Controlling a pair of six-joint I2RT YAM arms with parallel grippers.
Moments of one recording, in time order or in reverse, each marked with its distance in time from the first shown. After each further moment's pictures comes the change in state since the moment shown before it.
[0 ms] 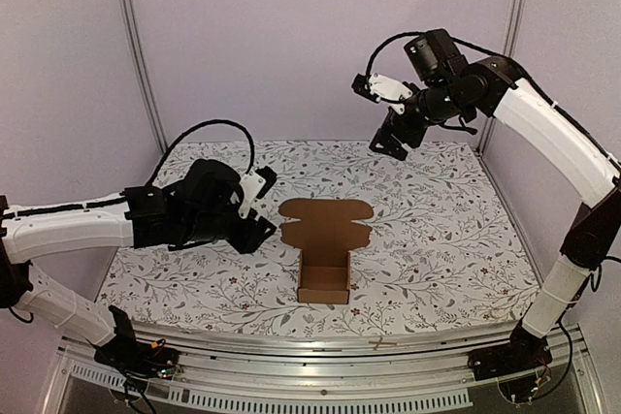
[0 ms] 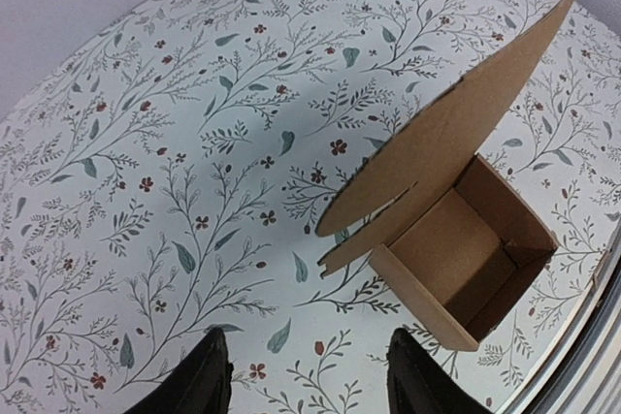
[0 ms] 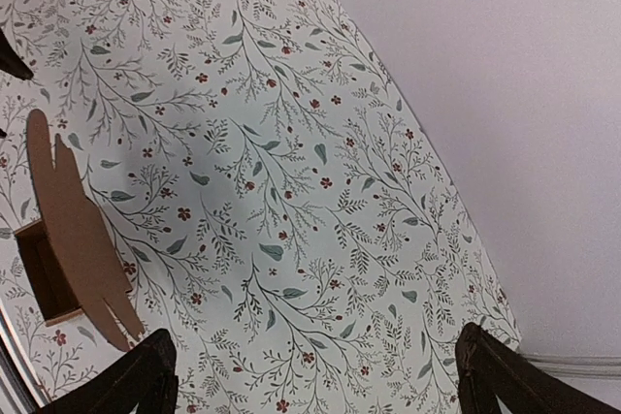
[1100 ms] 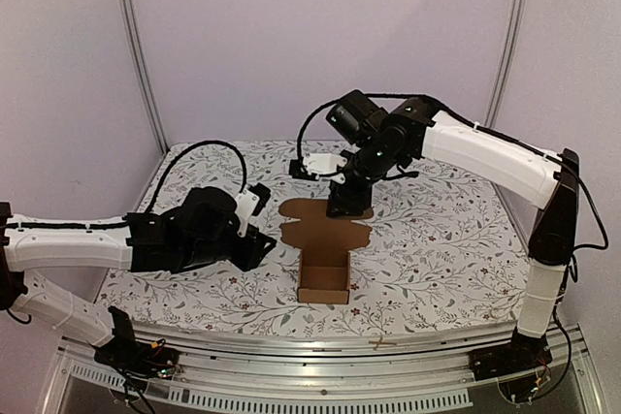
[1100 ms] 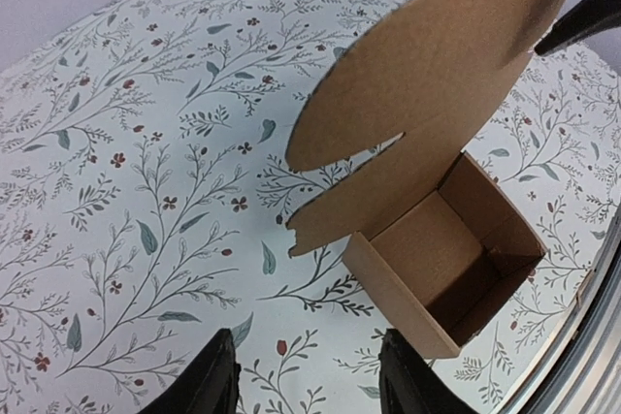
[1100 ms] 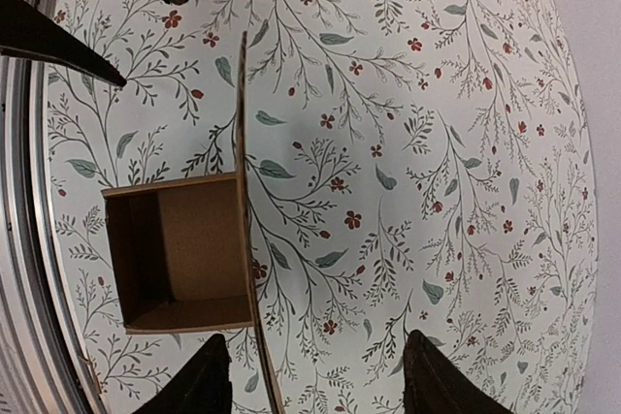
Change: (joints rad) left arm -0.063 -0.043 -0.176 0.183 -0.058 -0.152; right arm 0.212 0.171 -0.062 -0.025 -0.142 -0.049
